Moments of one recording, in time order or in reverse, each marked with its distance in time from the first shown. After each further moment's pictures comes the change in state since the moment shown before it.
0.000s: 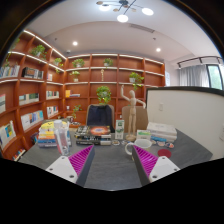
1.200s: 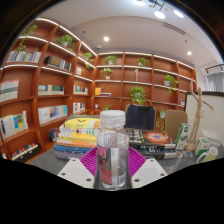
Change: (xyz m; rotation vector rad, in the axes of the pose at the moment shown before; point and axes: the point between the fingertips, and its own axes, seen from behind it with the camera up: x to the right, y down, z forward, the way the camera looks) arm -0.263 0.038 0.174 0.038 -0.284 -0.101
